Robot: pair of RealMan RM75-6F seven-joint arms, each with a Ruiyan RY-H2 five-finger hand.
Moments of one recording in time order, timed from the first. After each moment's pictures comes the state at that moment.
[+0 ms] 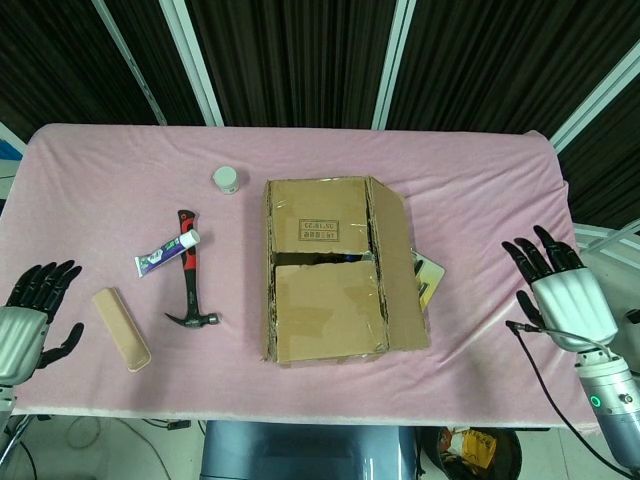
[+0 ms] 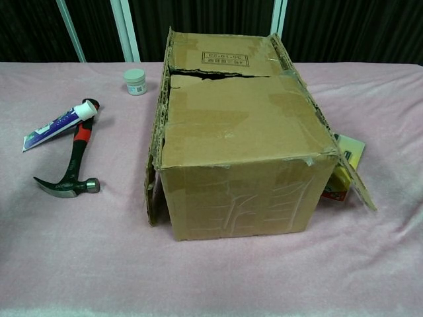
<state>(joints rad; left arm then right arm) -0.16 -1.04 -0.03 -1.68 1.61 1.47 -0.03 0.34 -0.94 0.07 -1.79 -1.51 1.45 -0.32</state>
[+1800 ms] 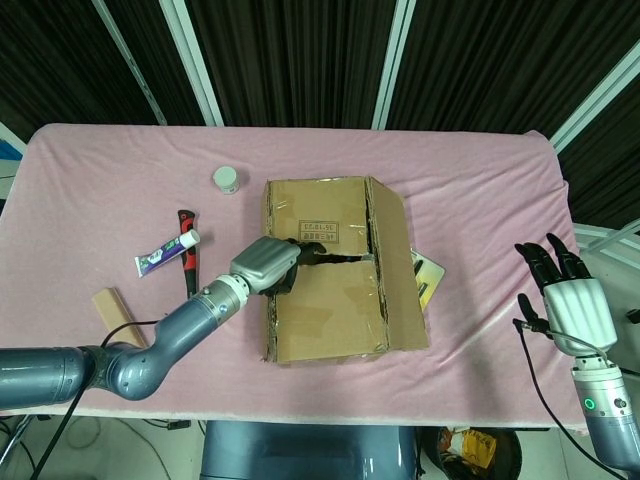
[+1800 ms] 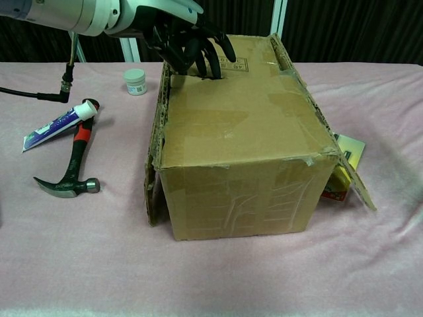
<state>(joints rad) -1.25 -1.19 -0.20 -1.86 0.52 0.69 0.31 0.26 -1.11 0.14 -1.64 -1.51 1.49 -0.17</state>
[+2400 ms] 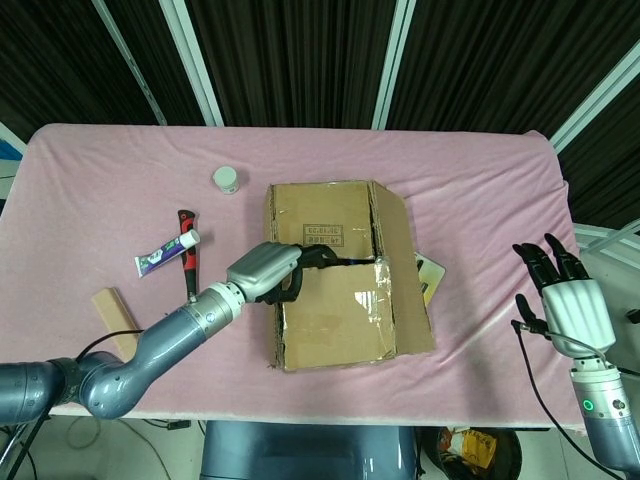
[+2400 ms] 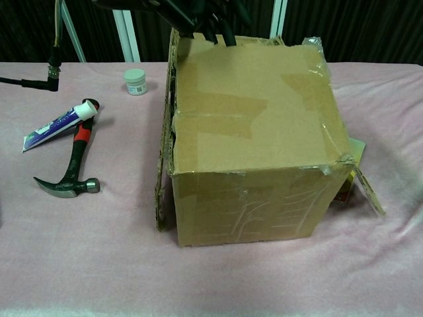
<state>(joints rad) -1.16 -1.08 -0.30 -2.02 0.64 0.68 0.08 0.25 -1.11 0.14 -1.64 -1.53 1.50 -0.17</state>
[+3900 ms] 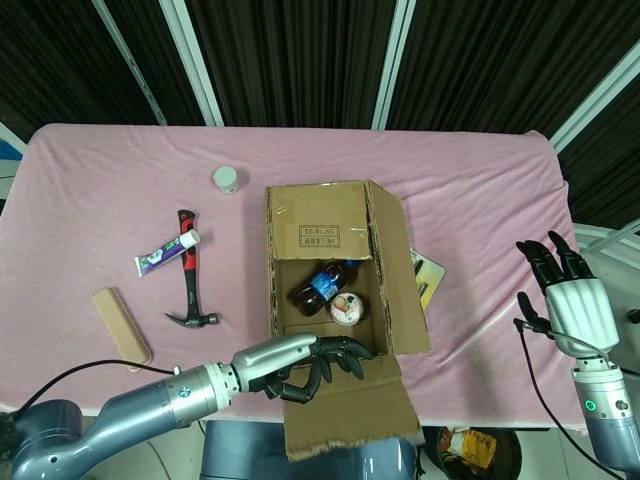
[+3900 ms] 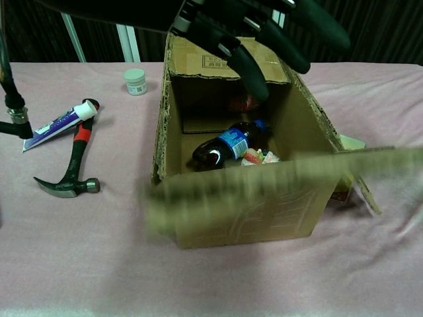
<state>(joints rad) -0.91 -0.94 -0.47 -2.35 0.99 0.45 -0.58 0.24 -1.11 0.16 -1.64 -1.53 1.51 -0.15</state>
